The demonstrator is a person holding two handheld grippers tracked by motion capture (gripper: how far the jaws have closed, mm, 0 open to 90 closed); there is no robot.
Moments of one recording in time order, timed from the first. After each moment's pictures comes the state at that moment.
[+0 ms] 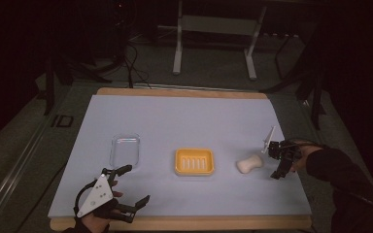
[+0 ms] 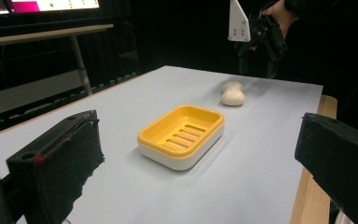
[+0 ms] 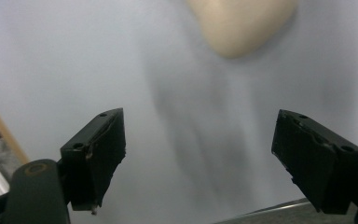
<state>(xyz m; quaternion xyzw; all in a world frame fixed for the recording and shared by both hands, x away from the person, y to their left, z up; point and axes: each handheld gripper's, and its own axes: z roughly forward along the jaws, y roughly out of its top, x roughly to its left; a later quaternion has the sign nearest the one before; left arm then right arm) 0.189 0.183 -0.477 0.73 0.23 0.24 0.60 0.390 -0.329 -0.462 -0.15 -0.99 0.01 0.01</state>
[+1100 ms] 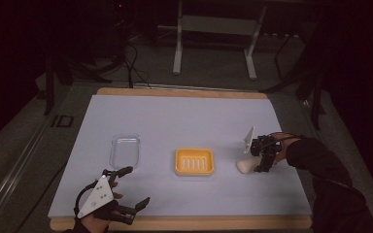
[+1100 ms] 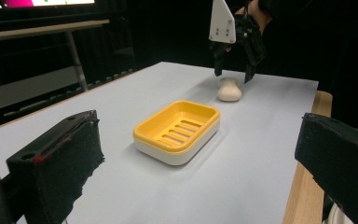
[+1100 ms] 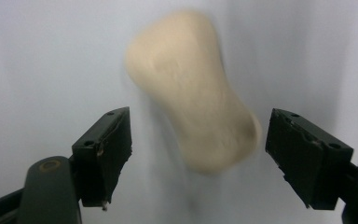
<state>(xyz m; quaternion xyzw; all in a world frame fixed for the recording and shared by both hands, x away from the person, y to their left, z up) 0.187 0.183 -0.479 0.73 0.22 0.23 0.60 0.401 -0.272 -0.466 -0.02 -1.00 -0.02 -0.02</state>
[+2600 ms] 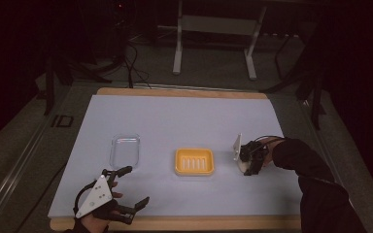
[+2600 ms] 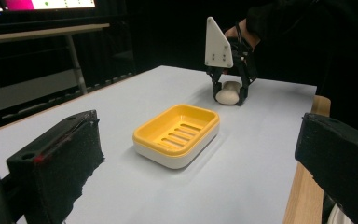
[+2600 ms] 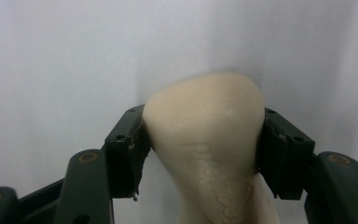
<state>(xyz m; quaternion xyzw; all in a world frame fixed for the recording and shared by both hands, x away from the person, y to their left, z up) 0.187 0.184 -0.480 0.73 0.23 0.23 0.61 0.402 -0.247 -0.498 0.03 -1.00 0.00 0.01</state>
